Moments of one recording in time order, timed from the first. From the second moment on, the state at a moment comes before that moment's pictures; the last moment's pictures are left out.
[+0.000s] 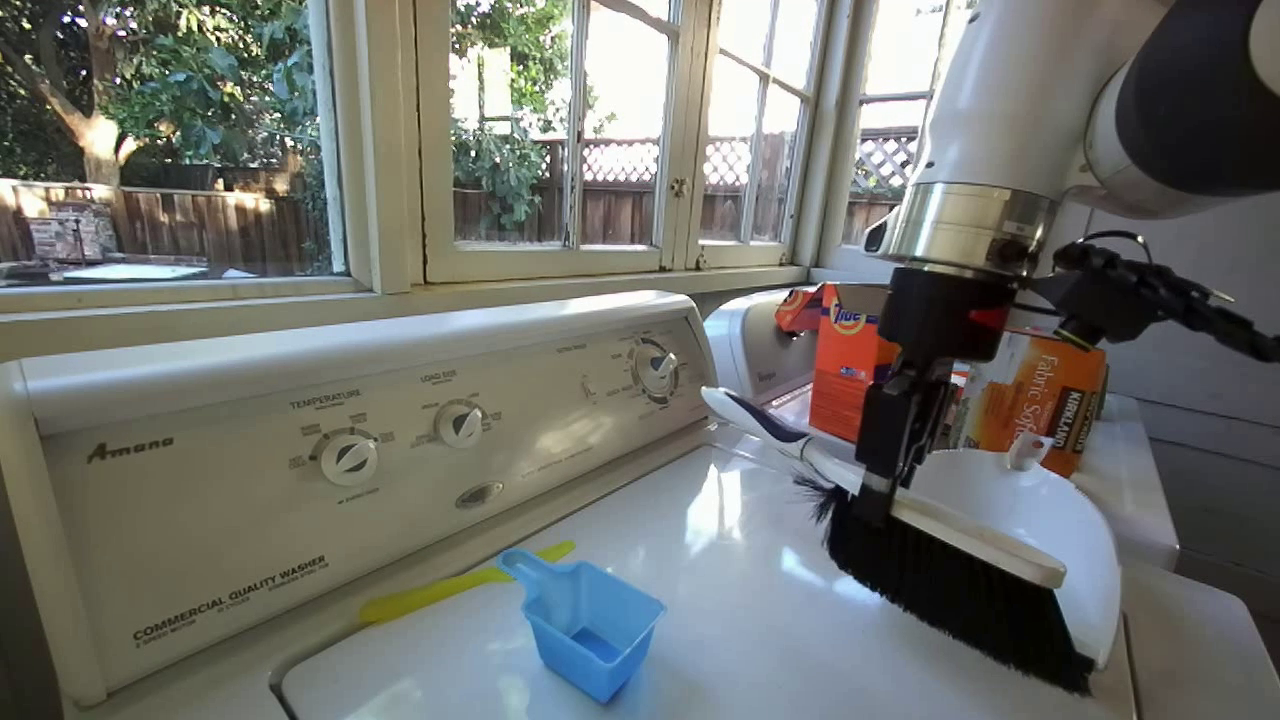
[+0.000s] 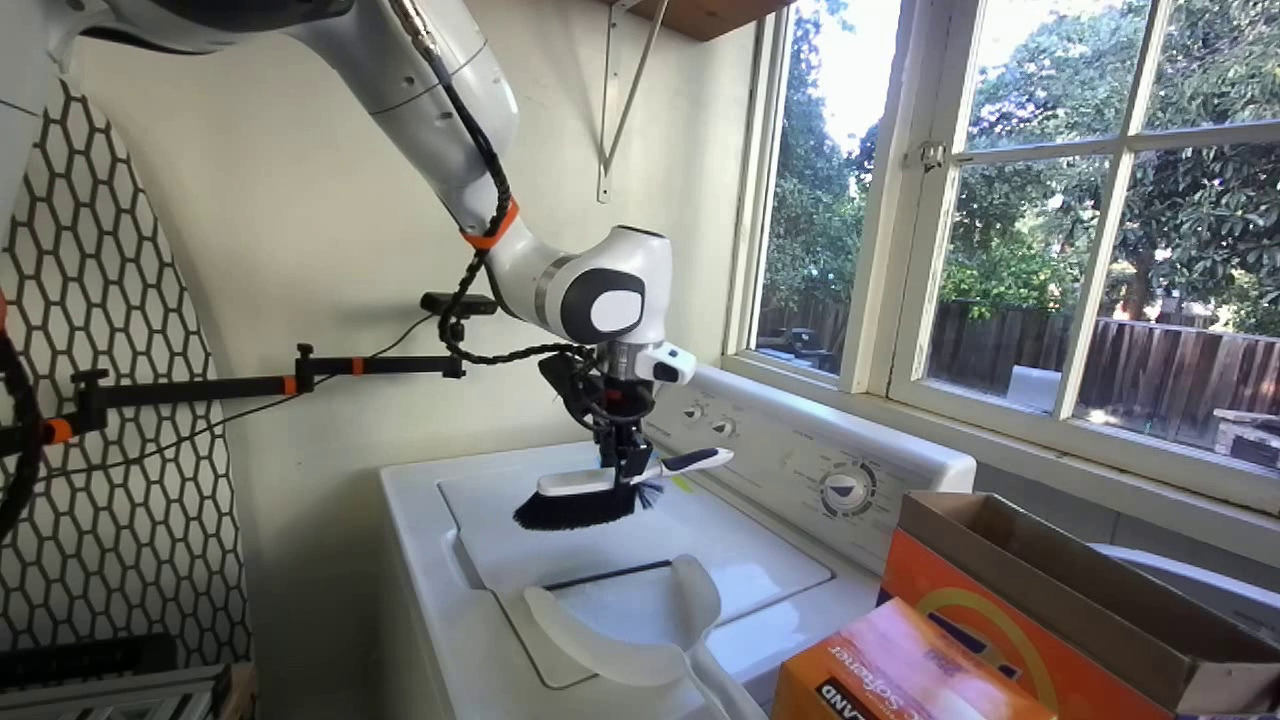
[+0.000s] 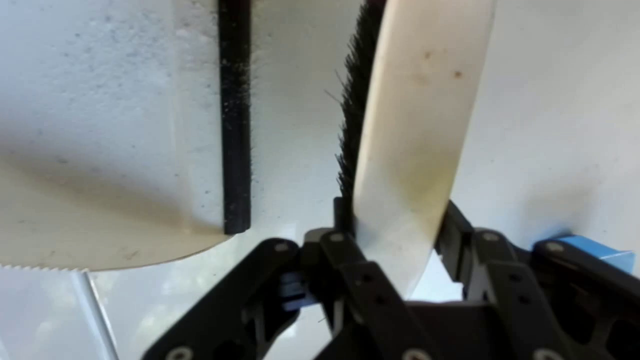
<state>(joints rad) 0.31 0.25 0.24 -2.08 0.06 2.44 0.27</state>
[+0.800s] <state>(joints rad) 0.30 0.25 0.25 -2.22 0.13 2.56 0.24</state>
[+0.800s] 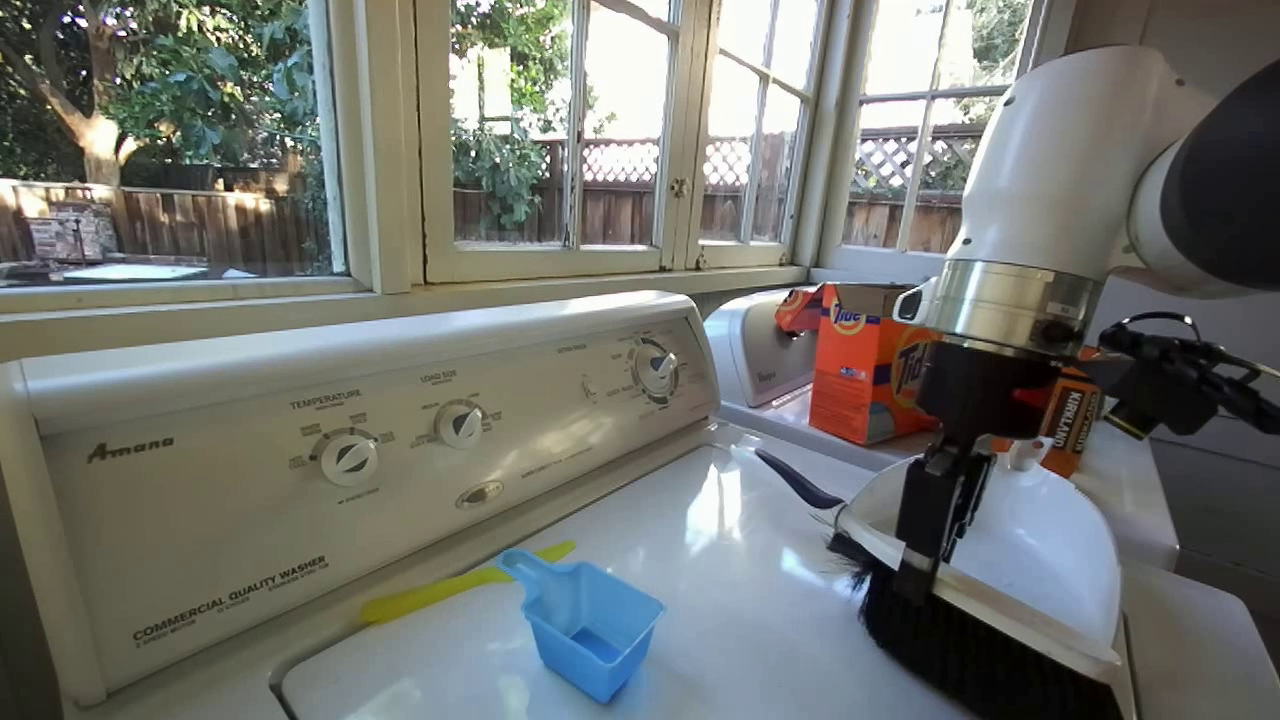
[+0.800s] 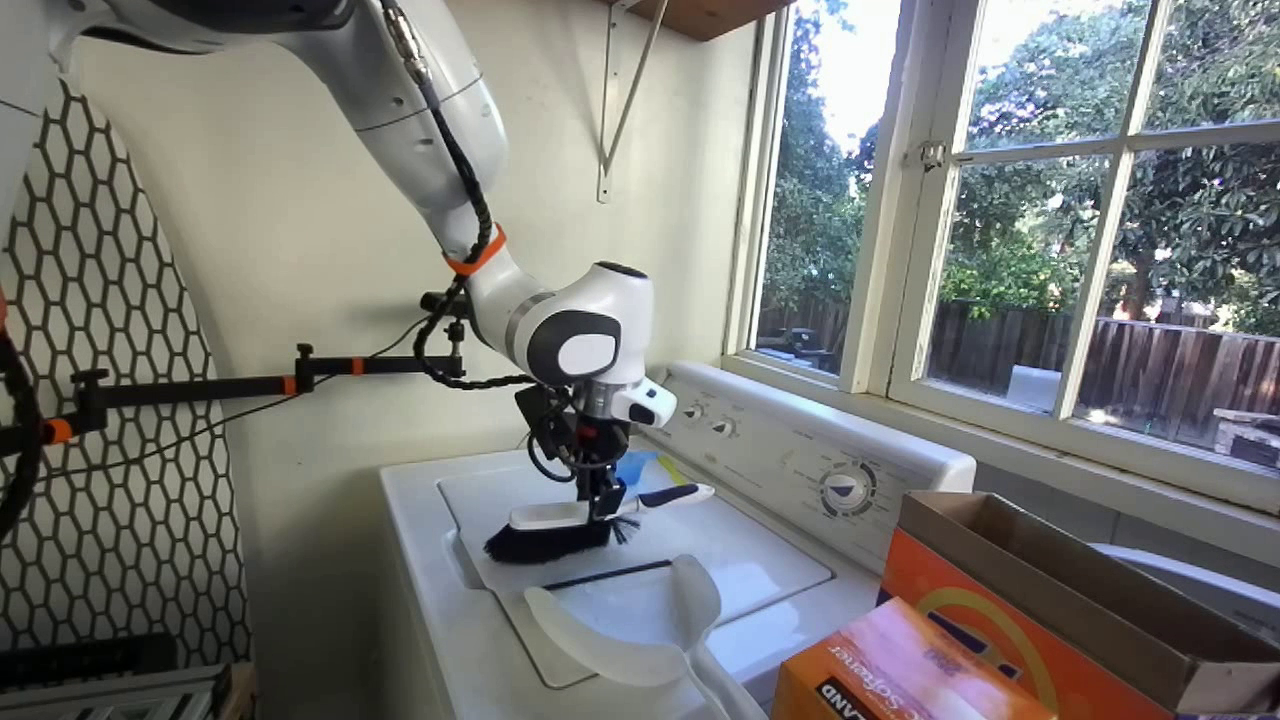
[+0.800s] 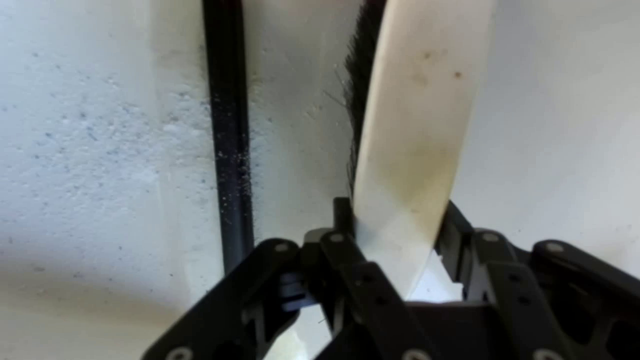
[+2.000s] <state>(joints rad) 0.27 0.13 0.15 -2.27 -0.06 2.59 0.29</state>
